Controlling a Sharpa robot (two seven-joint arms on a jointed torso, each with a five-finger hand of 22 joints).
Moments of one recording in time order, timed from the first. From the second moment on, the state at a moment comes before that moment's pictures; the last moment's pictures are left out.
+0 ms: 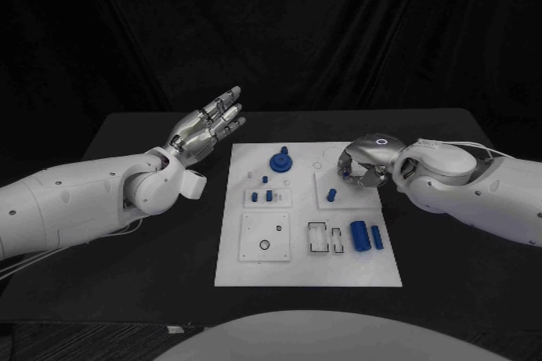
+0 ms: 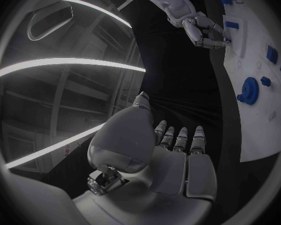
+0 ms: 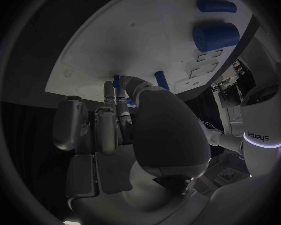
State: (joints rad) left arm 1.21 -0.88 -0.21 1.40 -0.08 0.04 0.68; left_hand 1.38 0.18 -0.24 0.28 0.34 0.16 -0.06 0.02 0.02 0.00 -0.03 0.04 0.01 0.00 0.07 0.00 0.00 0.15 0.00 0.17 0.01 0.04; right arm 1.26 -0.79 -0.21 1.41 -1.73 -0.23 0.00; right_hand 1.45 -0.17 0.45 0.11 0.34 1.03 0.11 0.25 0.27 1.02 0.05 0.45 0.29 1.47 -0.03 1.45 1.31 0.08 1.45 0.08 1.25 1.31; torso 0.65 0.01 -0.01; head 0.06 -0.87
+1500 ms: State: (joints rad) left arm 1.20 -0.86 -0.21 1.37 -0.08 0.06 0.67; left_hand 1.41 0.18 -0.23 0.27 0.36 0.16 -0.05 0.02 0.02 0.00 -0.02 0.05 0.01 0.00 0.08 0.00 0.00 0.15 0.01 0.20 0.01 0.04; right arm 1.28 -0.79 -0.21 1.73 -1.75 -0.35 -0.05; right_hand 1.46 -0.17 0.46 0.09 0.36 1.04 0.12 0.25 0.29 1.04 0.06 0.45 0.28 1.47 -0.03 1.44 1.31 0.08 1.45 0.08 1.24 1.31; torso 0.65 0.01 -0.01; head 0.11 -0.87
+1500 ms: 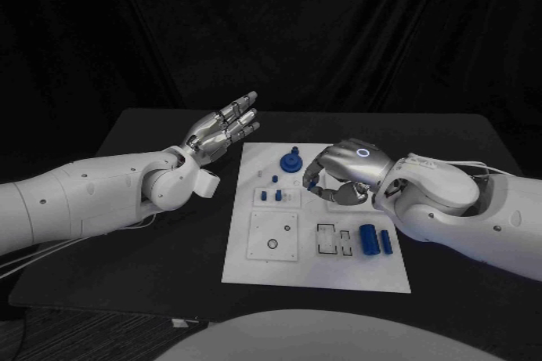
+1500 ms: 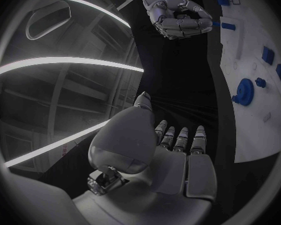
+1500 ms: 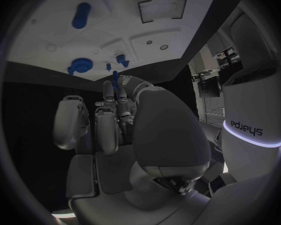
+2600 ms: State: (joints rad) left arm 1.17 -0.86 -0.21 1.37 -0.08 0.05 0.66; left_hand 1.41 0.18 -0.23 0.27 0.36 0.17 -0.05 0.02 0.02 0.00 -0.02 0.05 0.01 0.00 0.08 0.00 0.00 0.16 0.01 0.20 0.01 0.04; right arm 1.11 -0.63 -0.21 1.62 -1.87 -0.28 -0.06; right_hand 1.46 -0.17 0.47 0.08 0.36 1.03 0.12 0.24 0.29 1.04 0.05 0.45 0.28 1.47 -0.03 1.44 1.31 0.08 1.45 0.08 1.24 1.31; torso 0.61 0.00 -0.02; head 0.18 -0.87
